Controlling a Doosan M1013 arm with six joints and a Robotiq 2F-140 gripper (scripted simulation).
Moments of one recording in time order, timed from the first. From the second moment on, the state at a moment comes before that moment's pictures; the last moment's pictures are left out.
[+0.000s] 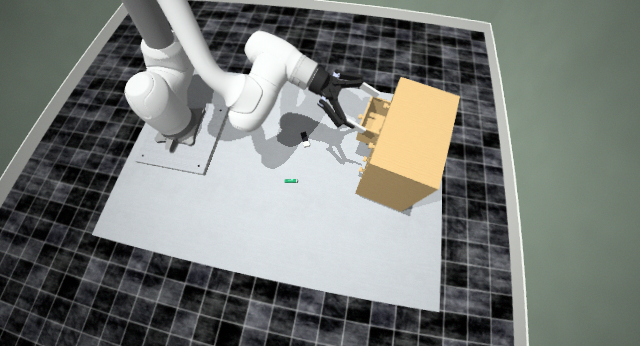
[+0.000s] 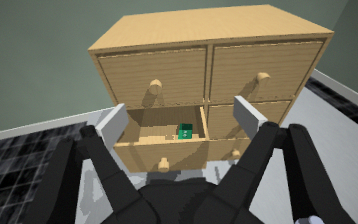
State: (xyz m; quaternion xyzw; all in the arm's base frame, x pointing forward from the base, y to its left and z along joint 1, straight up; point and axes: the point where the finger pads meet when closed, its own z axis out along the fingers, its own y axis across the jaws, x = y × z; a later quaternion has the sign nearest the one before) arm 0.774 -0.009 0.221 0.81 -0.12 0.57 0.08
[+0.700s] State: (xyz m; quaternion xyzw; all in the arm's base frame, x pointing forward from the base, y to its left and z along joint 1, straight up) arm 0.728 0.005 0.224 0.81 -0.12 0.57 0.08
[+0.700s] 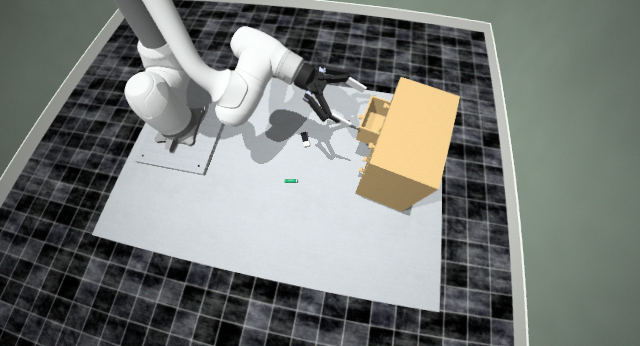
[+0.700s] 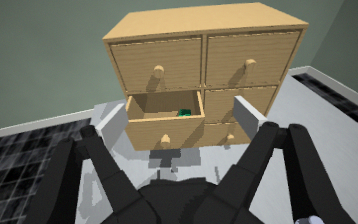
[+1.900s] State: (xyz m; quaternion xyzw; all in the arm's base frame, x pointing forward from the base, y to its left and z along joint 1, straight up) arm 0.607 0.041 0.231 0.81 -0.12 0.57 0.08
